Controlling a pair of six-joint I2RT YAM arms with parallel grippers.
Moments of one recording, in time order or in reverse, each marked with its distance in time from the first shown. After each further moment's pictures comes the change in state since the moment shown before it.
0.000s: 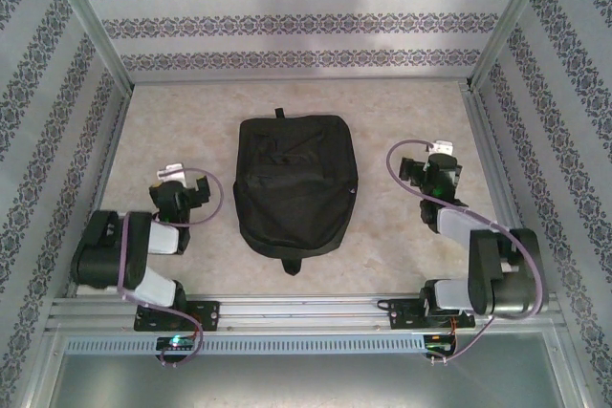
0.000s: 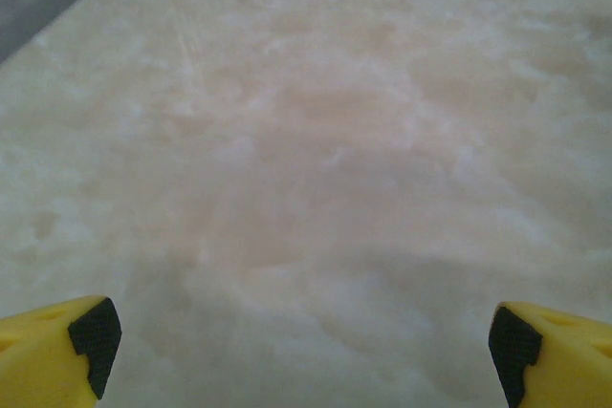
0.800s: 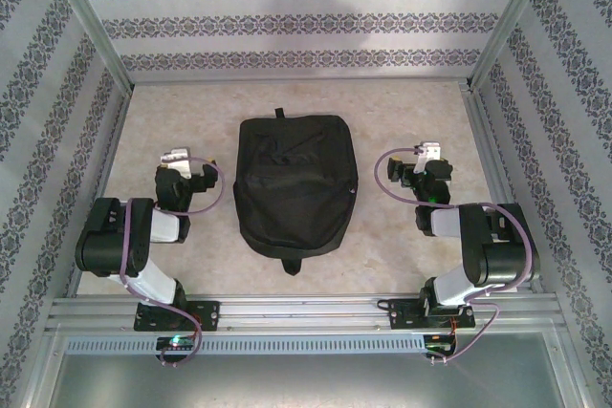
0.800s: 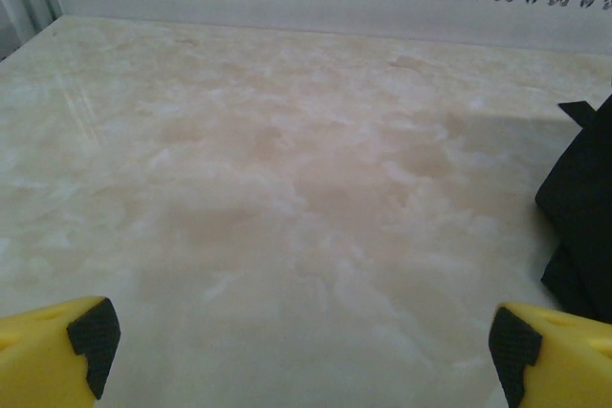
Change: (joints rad) left arm 0.012 0.042 0.103 0.075 0.191 0.015; right arm 0.010 0.154 -0.074 0.373 -0.164 -0.055
